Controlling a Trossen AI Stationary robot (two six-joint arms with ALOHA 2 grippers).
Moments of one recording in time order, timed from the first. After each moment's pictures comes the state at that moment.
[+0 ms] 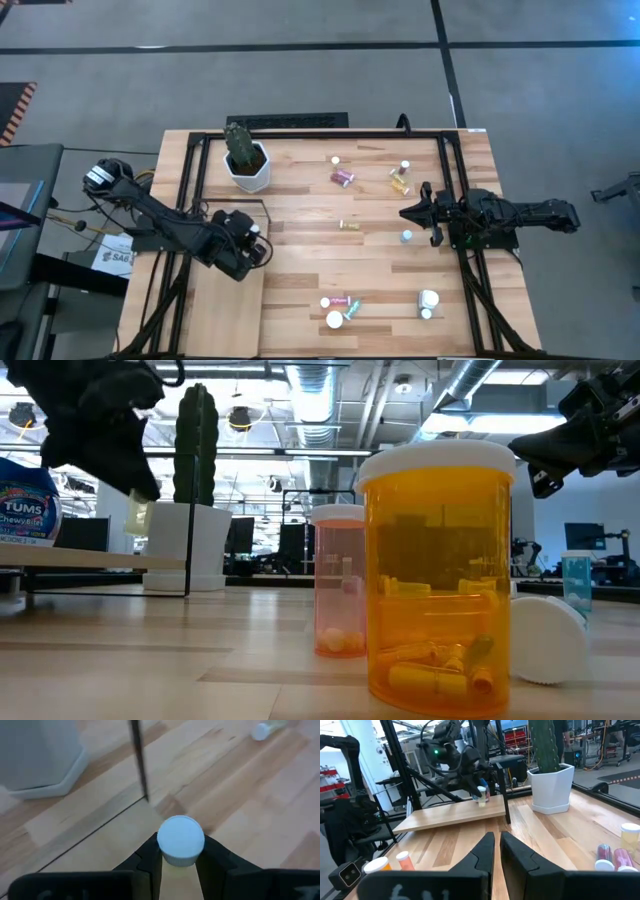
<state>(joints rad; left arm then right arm) -0.54 1.31 0.81 -0.89 -0.70 -1.37 0.01 0.01 0.01 0.01 0.00 0.21</state>
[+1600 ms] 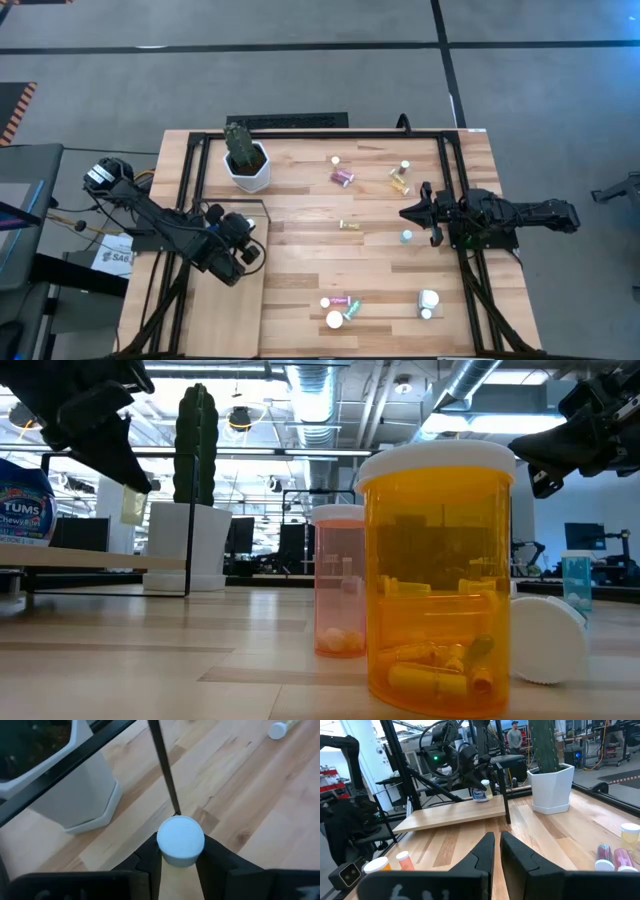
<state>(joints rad) -0.61 1.31 0.81 -1.02 -0.85 -1.29 0.01 0.01 0.01 0.01 0.00 0.21</state>
